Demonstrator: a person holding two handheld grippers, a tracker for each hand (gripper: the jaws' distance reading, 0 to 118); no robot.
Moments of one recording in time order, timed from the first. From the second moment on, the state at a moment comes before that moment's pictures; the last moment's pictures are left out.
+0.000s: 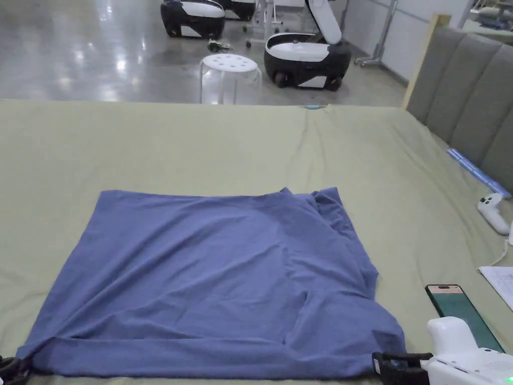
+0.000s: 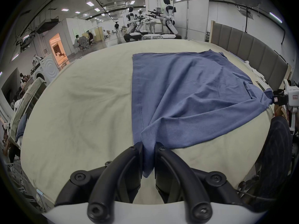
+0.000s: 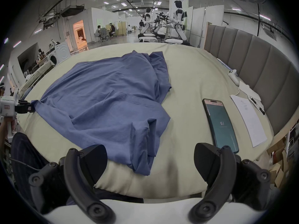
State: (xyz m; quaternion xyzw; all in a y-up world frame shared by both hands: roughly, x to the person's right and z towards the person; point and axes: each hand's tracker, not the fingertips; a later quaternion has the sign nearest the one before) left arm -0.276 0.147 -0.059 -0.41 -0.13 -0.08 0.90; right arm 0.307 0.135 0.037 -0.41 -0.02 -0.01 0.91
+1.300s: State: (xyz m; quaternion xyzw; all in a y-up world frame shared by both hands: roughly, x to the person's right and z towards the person) left arm -0.254 0.217 -0.150 -0.21 -0.10 -0.05 0.97; right arm 0.303 0.228 -0.068 -0.28 -0.02 -0.05 0.96
